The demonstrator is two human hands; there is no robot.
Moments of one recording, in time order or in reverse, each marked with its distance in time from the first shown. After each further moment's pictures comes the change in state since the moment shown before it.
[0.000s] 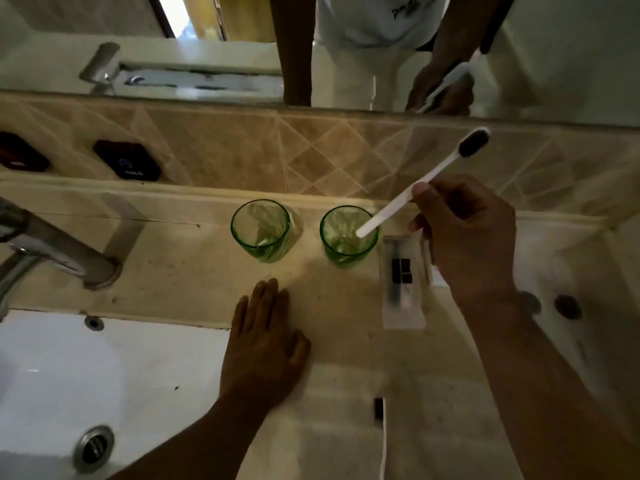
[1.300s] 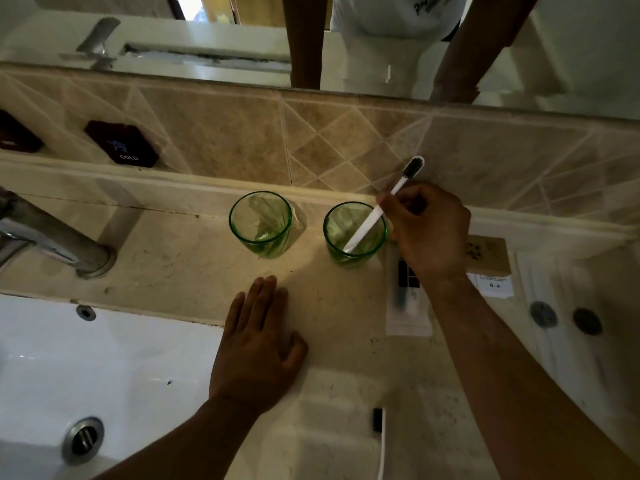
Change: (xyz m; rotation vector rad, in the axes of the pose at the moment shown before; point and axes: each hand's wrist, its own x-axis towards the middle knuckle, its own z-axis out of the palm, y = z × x) left_hand 0.001 0.000 0.000 -0.037 0.007 -0.029; right_hand 0.035 0.053 0.040 -0.320 -0.001 -0.045
